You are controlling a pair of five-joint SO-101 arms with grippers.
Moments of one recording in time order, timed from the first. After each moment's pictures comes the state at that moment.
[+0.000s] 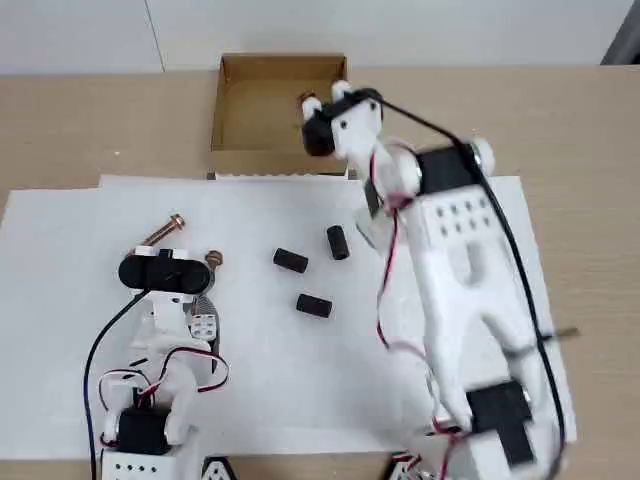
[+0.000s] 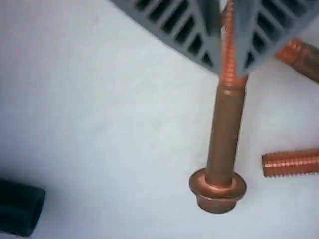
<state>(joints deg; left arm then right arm) 0.1 -103.4 93.9 60.9 3.9 -17.1 -11.0 -7.6 98.2 21.9</state>
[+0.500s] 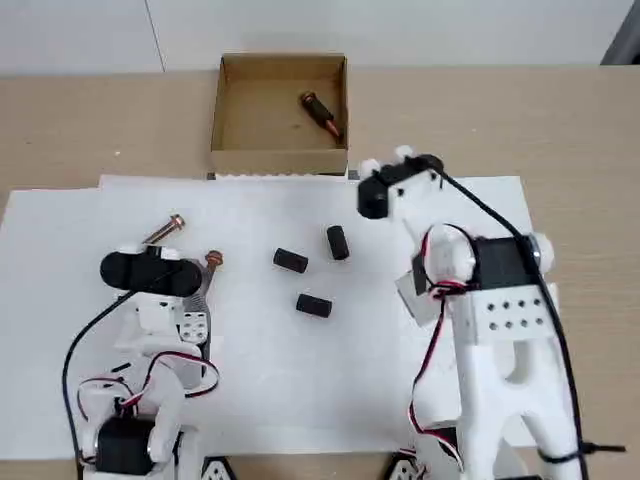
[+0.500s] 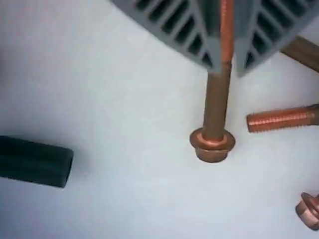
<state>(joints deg) 0.1 -99.1 78.4 68.9 1.3 -9.6 -33.3 18.3 98.2 20.7</state>
